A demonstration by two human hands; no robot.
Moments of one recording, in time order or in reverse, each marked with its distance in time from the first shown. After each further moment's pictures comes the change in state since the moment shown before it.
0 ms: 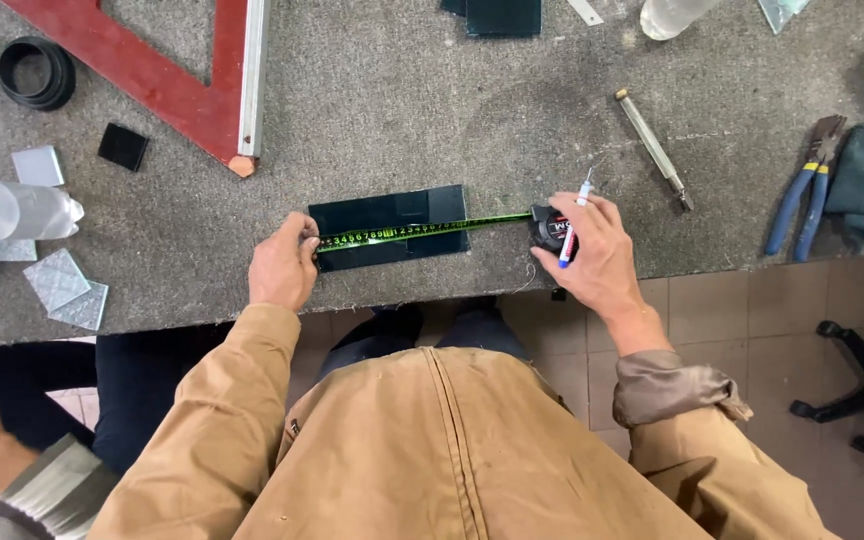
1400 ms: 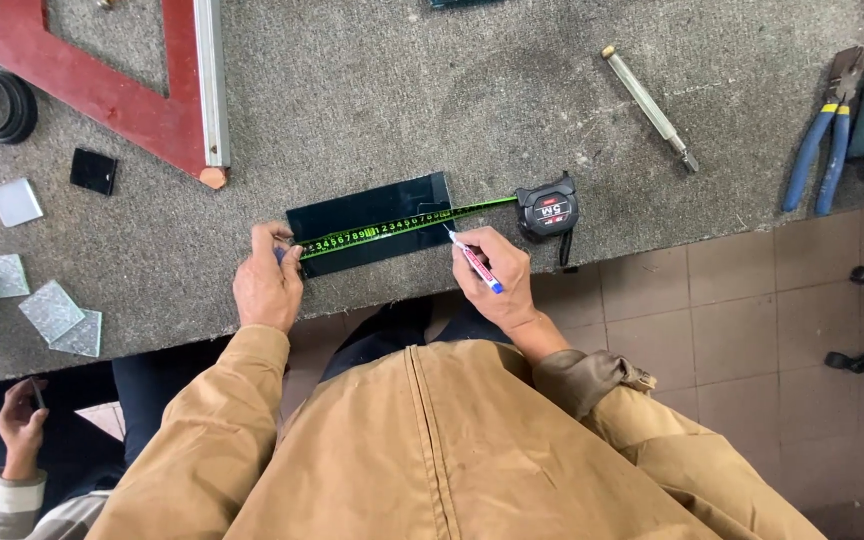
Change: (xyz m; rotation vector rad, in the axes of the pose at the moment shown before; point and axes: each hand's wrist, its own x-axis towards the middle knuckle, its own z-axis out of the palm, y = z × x) left_hand -0.010 -0.003 0.010 -0.024 0.091 0.054; right_hand -0.006 -0.107 0.090 0.553 0.311 0.247
